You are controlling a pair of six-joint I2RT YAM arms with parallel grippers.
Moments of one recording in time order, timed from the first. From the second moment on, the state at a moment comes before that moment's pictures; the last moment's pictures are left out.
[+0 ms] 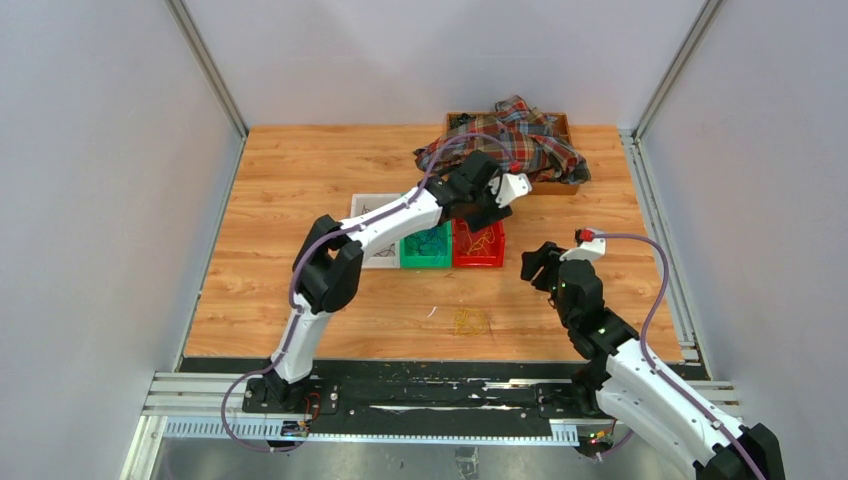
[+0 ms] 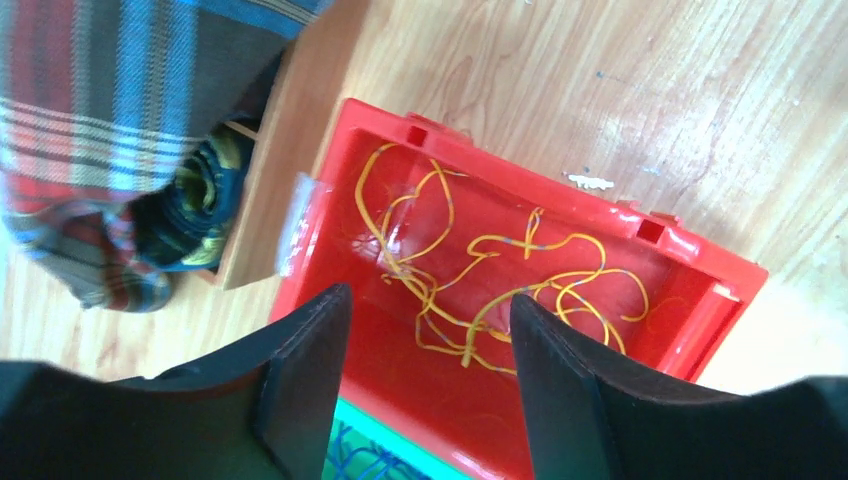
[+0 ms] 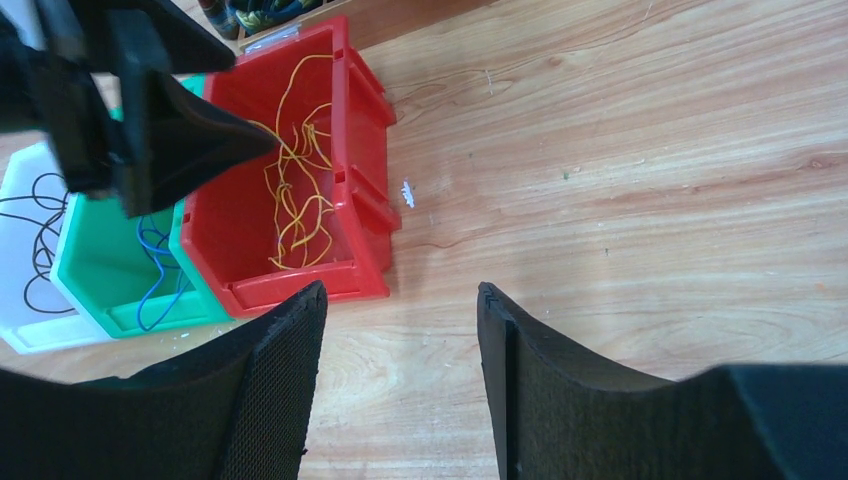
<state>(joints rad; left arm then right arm) -0.82 2.18 1.87 -0.44 -0.01 0.49 0.52 0.65 0.31 0.02 0.42 0.54</state>
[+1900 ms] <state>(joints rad) -0.65 1.40 1.30 -0.87 0.29 0.52 0.71 0.96 0.50 0.06 -0.08 0.39</state>
